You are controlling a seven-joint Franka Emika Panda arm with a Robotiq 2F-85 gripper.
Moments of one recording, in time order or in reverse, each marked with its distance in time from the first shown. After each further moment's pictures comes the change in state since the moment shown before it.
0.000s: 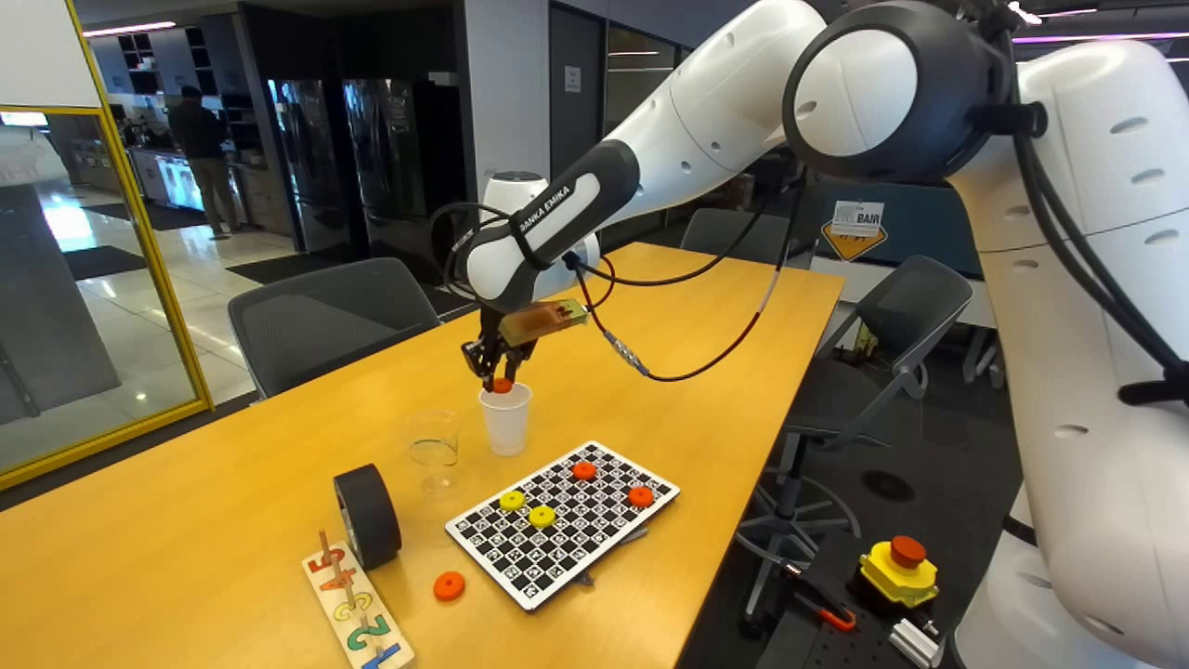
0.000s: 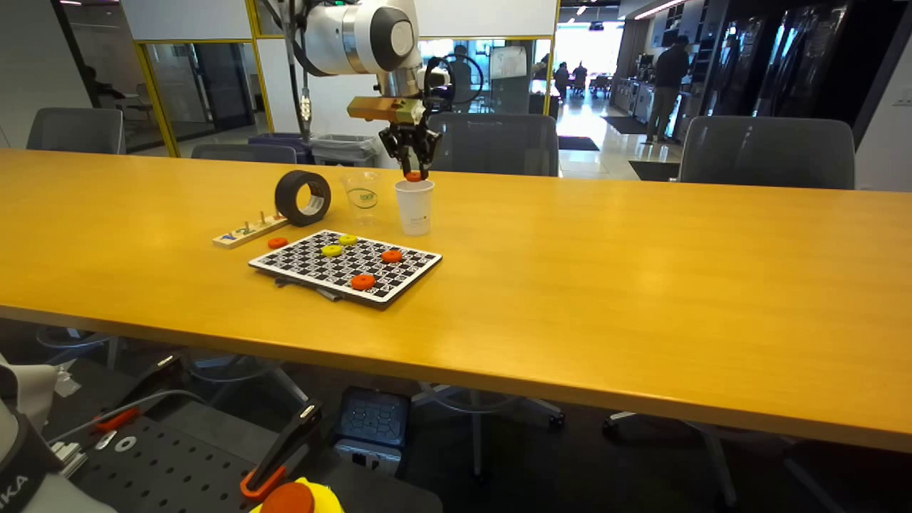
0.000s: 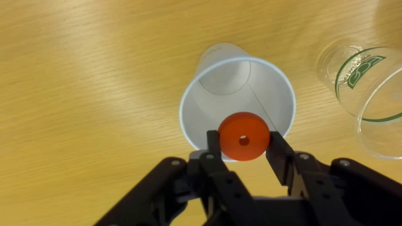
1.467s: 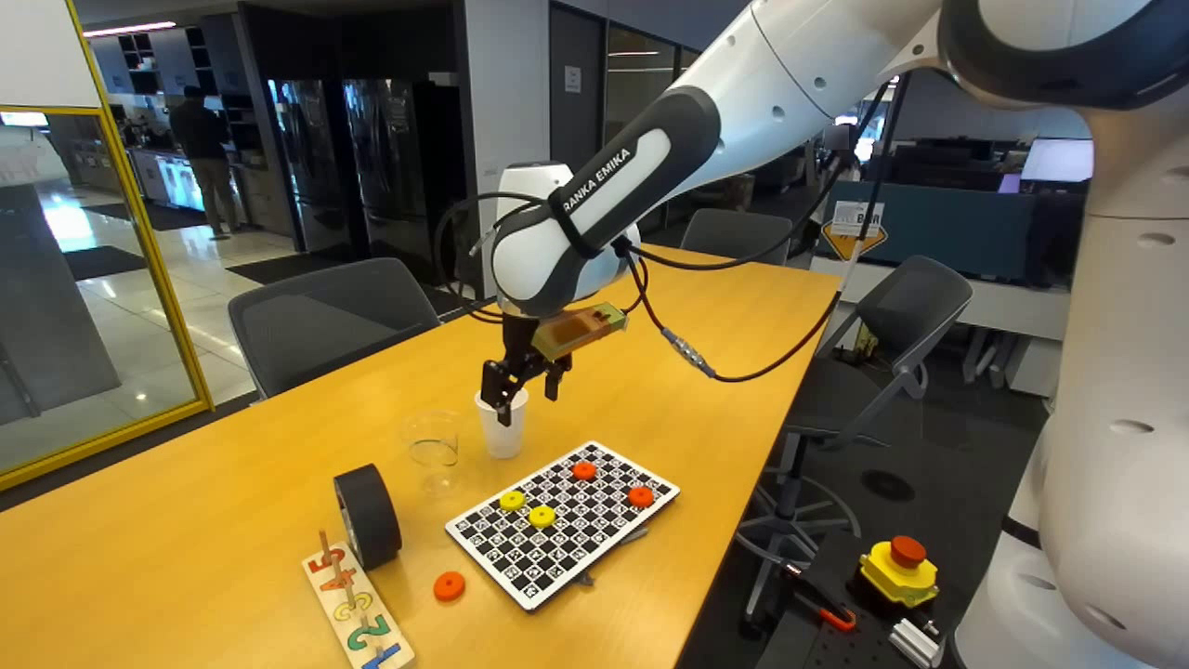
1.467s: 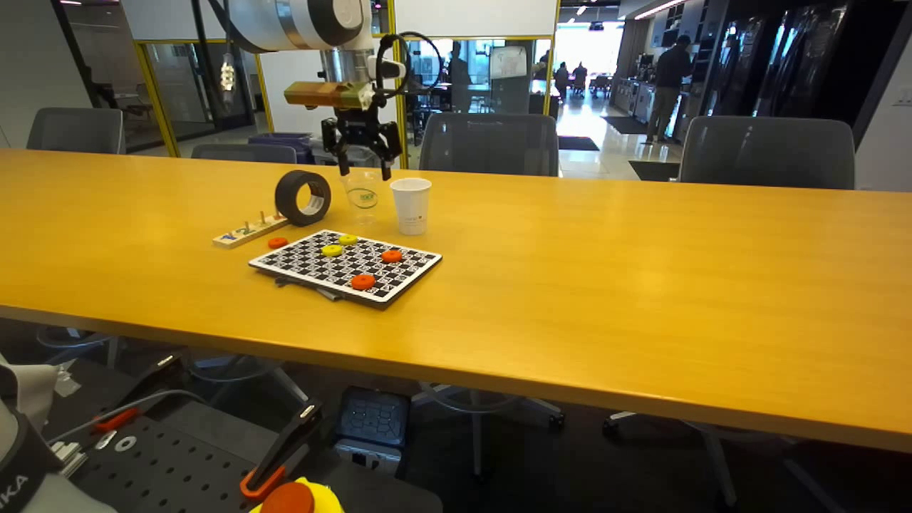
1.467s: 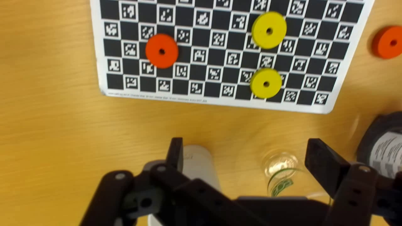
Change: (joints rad) arm 0.036 -0.288 0.042 -0.349 0.009 -0.076 -0.022
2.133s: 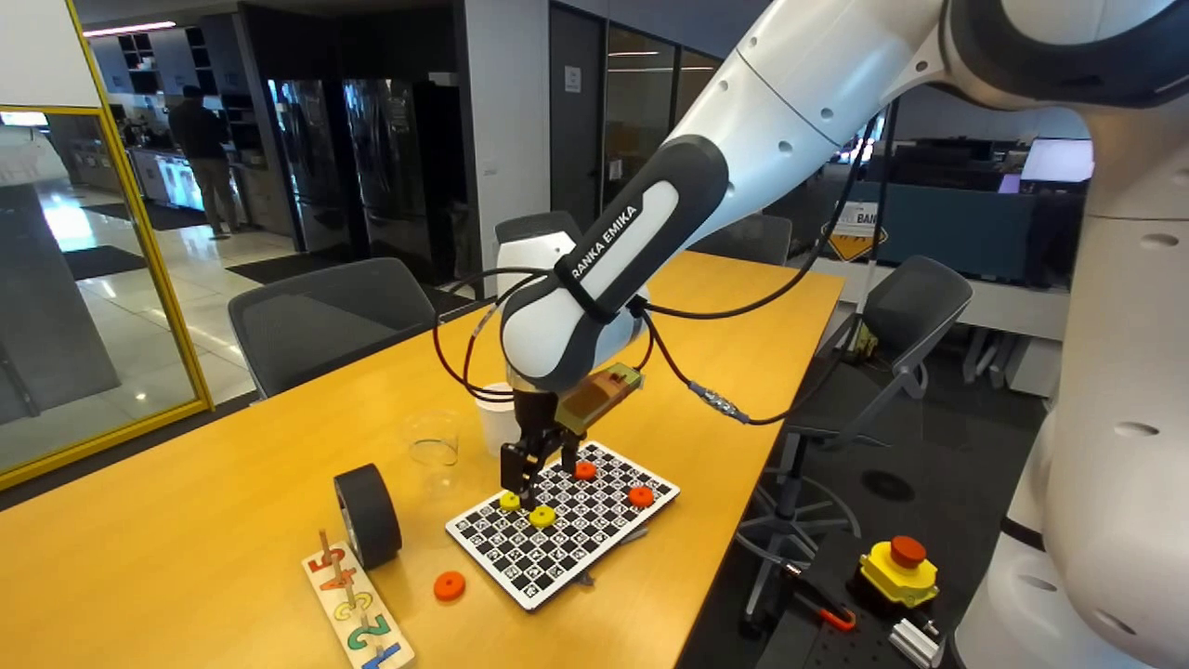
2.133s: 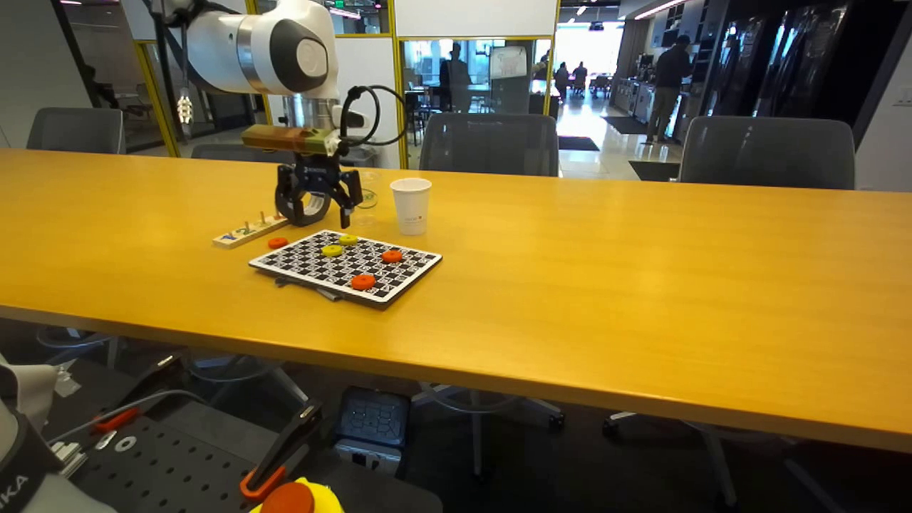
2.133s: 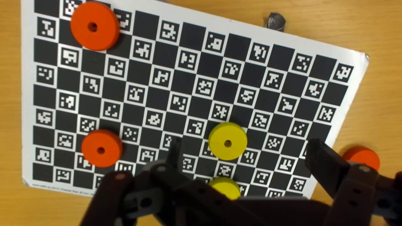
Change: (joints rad) arm 0.029 0.006 0.051 -0.172 0.035 0.027 -0.075
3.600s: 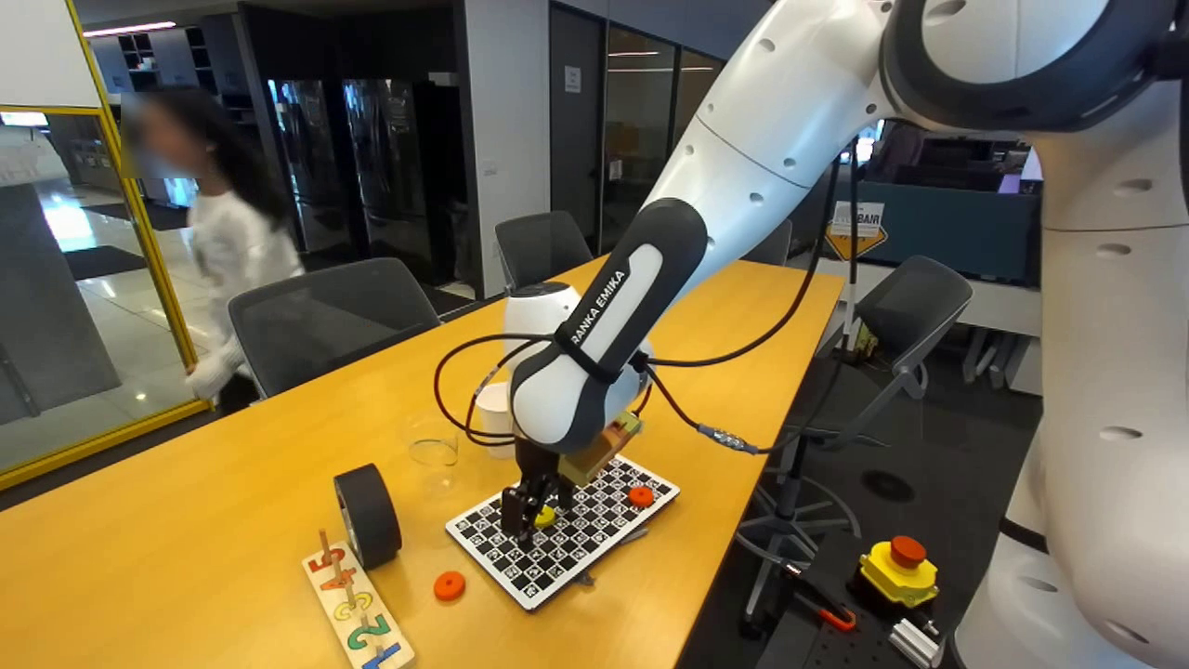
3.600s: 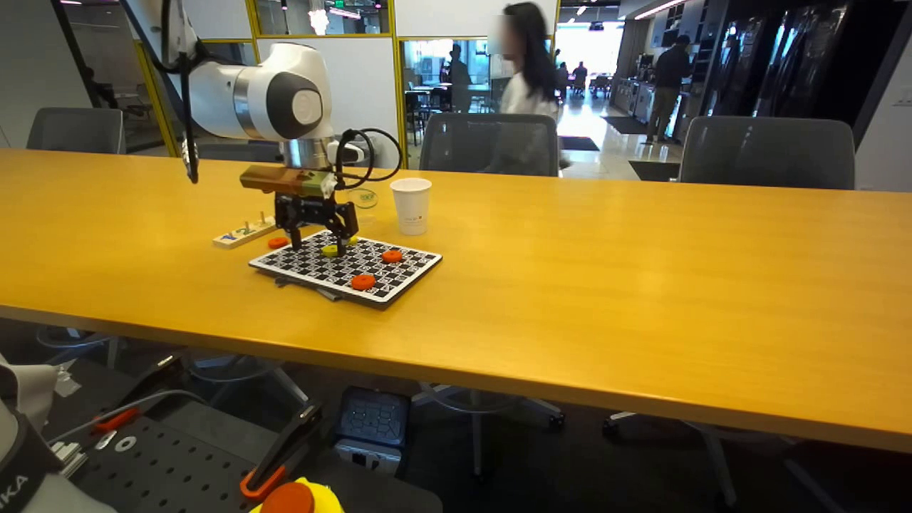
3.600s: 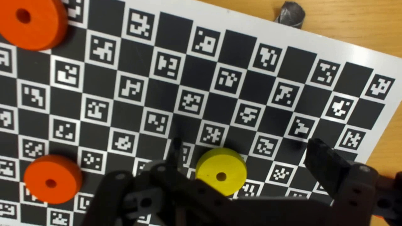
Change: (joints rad) arm 0.031 0.101 -0.010 -0.055 -0.005 0.201 0.001
